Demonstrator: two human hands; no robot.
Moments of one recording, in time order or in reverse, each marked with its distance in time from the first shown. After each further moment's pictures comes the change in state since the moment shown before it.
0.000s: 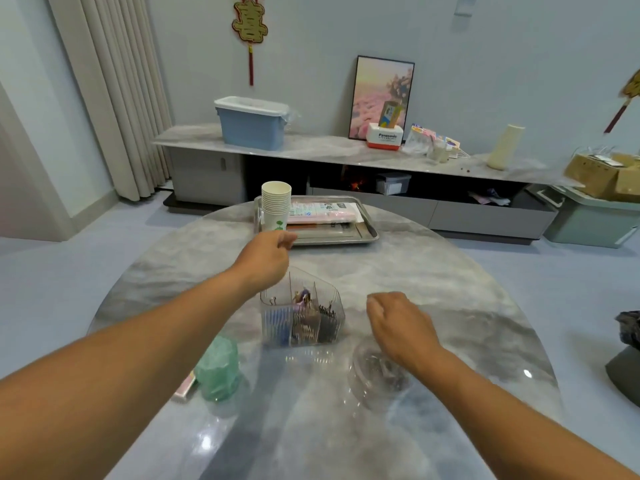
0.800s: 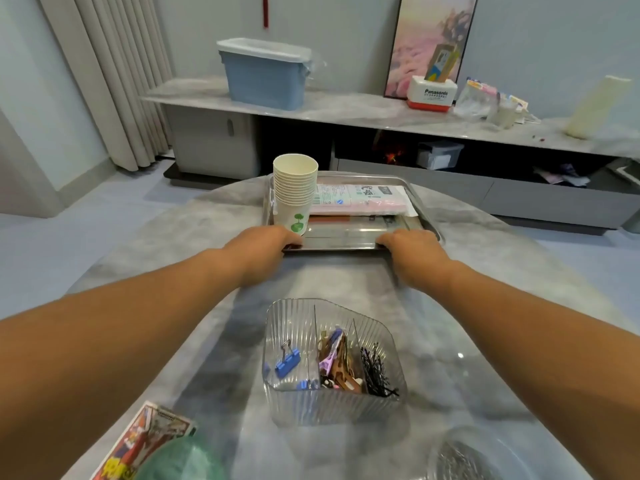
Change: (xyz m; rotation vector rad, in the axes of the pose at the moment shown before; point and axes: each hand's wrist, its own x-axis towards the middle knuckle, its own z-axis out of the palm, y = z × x) left_hand 0.171 -0.122 -0.002 0.726 -0.245 0.168; right_hand 0.254 -0.009 0.047 -0.601 -0.098 -0.274
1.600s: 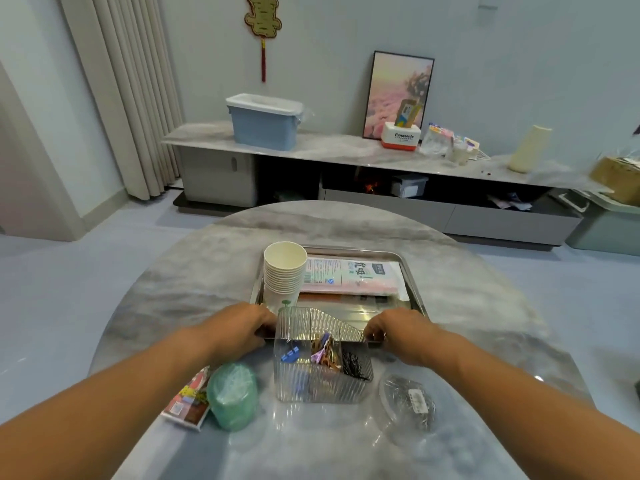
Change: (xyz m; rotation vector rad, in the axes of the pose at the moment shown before) left_hand -0.172 0.033 -0.008 -0.012 -0.146 0.164; right_hand -0.179 -0.030 -0.026 0.187 -0.245 -0.116
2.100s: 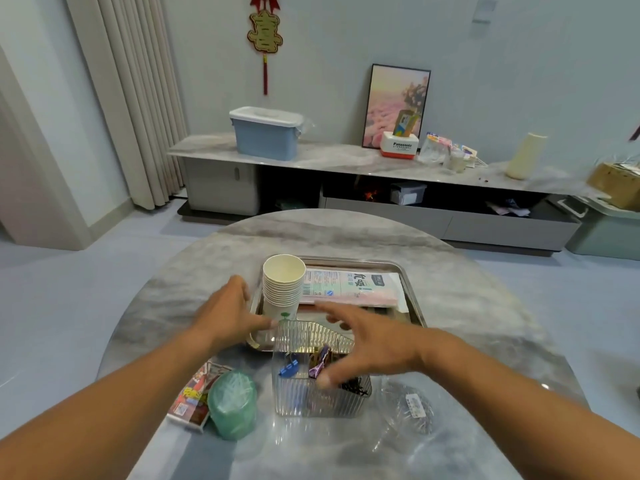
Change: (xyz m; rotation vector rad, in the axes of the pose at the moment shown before) left_hand -0.001 -0.007 -0.003 -0.348 0.417 -0.460; right_hand -0.042 -0.056 -0.044 0.561 -0.150 -0.239
